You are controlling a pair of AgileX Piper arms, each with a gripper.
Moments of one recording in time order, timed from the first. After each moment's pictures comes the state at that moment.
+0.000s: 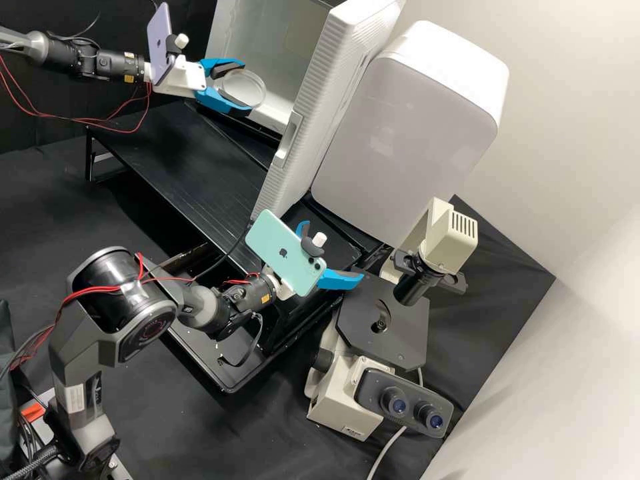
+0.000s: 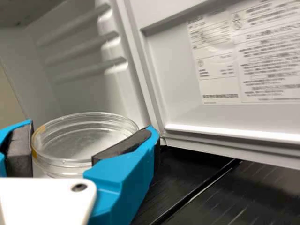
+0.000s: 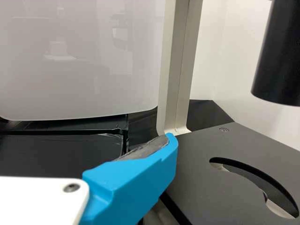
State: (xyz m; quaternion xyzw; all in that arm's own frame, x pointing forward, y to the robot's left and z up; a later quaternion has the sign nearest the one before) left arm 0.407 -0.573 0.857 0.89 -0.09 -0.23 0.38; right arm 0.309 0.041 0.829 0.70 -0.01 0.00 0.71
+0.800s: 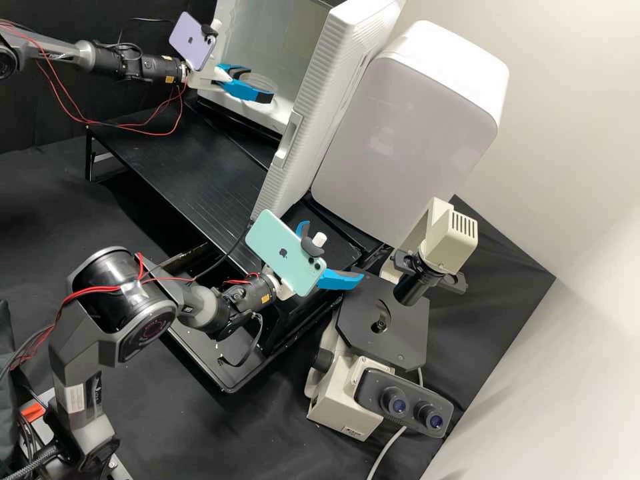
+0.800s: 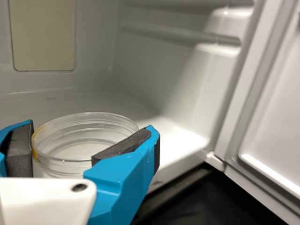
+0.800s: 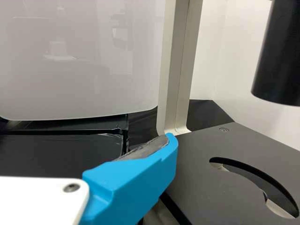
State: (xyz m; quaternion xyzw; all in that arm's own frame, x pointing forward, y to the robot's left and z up) left arm 0.494 -0.554 0.847 0.82 0.01 -0.14 0.55; right arm 0.309 0.041 0.829 0.70 -0.01 0.00 0.71
